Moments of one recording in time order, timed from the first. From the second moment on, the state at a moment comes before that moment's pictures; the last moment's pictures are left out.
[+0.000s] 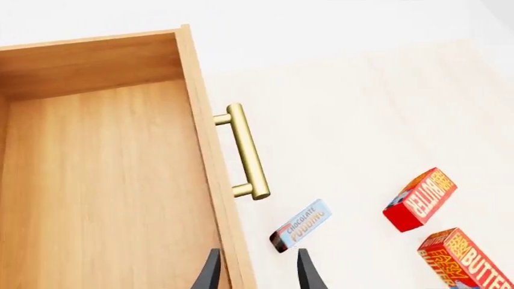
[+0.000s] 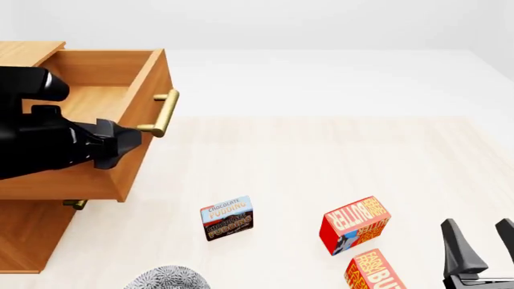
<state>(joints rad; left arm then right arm) -0.37 0.92 -1.01 0.74 -0.15 0.00 0.01 -0.01 0.00 0.00</state>
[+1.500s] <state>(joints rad) -0.43 0.97 -1.11 0.83 -0.20 0.00 0.01 -0.01 0.00 0.00</state>
